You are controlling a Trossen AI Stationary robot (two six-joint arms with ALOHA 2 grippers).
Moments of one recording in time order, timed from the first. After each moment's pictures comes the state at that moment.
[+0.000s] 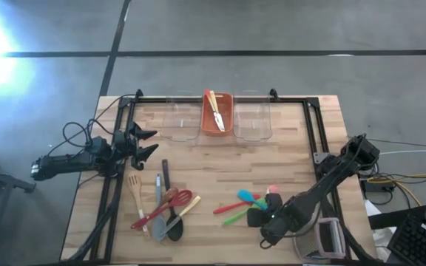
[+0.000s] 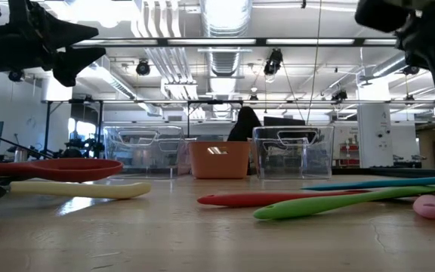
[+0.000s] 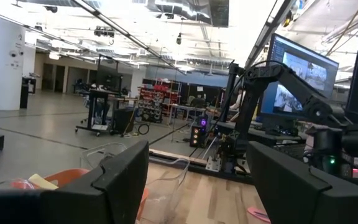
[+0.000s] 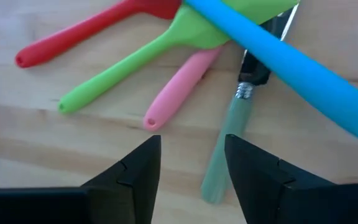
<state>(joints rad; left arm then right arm) 0.11 0.06 0.01 0.29 -0.15 -0.11 0.72 1.74 1.11 -0.66 0.21 2.33</state>
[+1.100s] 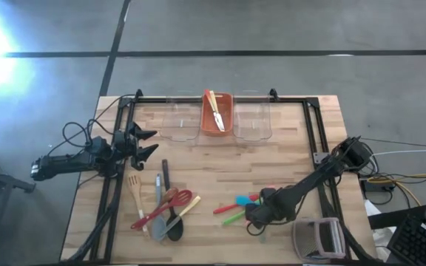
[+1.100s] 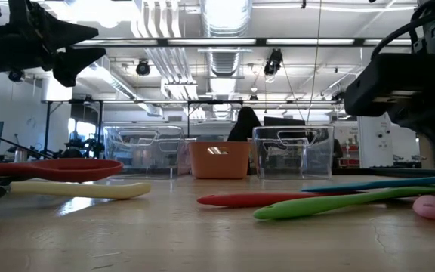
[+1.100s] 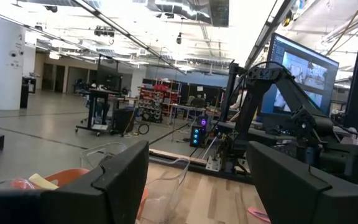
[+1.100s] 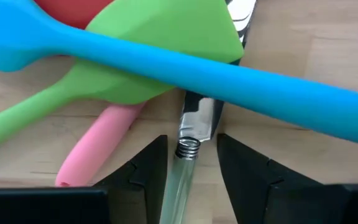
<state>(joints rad) 0.11 0.06 0.01 0.29 -0.15 -0.11 0.58 1.86 1.06 -0.68 -0.11 2.19</state>
